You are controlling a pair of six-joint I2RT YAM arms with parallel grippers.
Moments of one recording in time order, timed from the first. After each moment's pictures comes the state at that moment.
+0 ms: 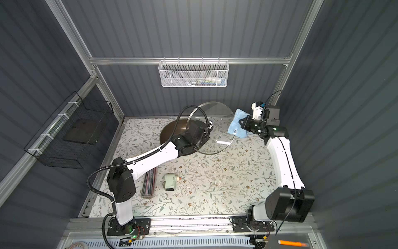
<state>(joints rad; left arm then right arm) -0.89 1.90 1.71 -0.32 -0.44 0.25 -0.13 1.40 1.40 -0.58 -0.55 0.39</state>
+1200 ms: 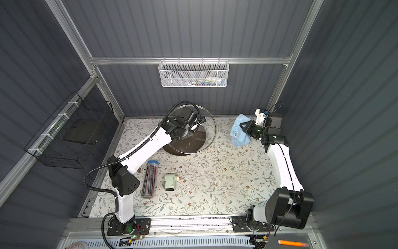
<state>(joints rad) -0.78 1.99 2.08 -0.97 -0.52 0.63 -0.16 1.36 1.22 -0.40 -0.64 0.52</state>
